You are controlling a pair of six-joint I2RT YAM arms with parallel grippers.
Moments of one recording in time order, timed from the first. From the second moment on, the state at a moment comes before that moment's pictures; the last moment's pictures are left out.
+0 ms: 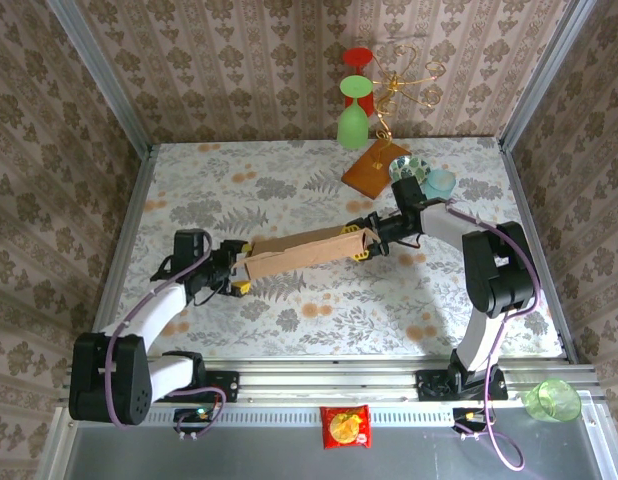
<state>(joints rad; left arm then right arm) -0.15 1.16 0.50 -0.20 0.57 -1.60 0.23 1.82 1.13 -0.48 -1.13 1.30</state>
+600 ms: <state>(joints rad) -0.25 1.22 0.45 0.09 0.51 -1.98 0.22 1.82 1.10 -0.39 -1.13 1.44</state>
